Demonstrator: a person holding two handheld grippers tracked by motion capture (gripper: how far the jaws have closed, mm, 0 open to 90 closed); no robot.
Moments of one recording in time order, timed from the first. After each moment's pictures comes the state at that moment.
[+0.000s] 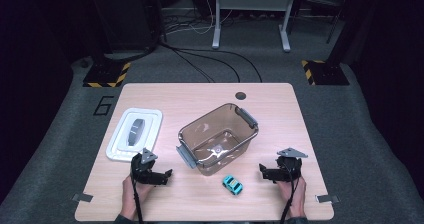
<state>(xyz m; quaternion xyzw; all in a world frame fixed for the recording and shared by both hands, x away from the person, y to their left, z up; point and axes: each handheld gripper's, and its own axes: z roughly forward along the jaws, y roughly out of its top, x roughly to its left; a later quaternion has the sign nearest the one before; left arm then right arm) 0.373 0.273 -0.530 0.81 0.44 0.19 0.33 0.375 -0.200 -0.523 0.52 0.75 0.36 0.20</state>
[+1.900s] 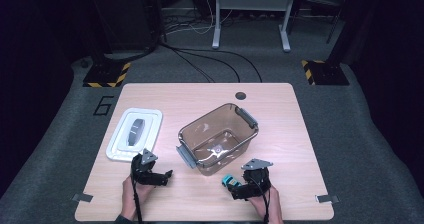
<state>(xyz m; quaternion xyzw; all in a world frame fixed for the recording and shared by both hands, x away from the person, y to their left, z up) 0.372 0.274 -0.530 0.81 0.44 0.19 0.33 0.333 -0.100 -0.501 0.42 0.82 0.36 0.12</state>
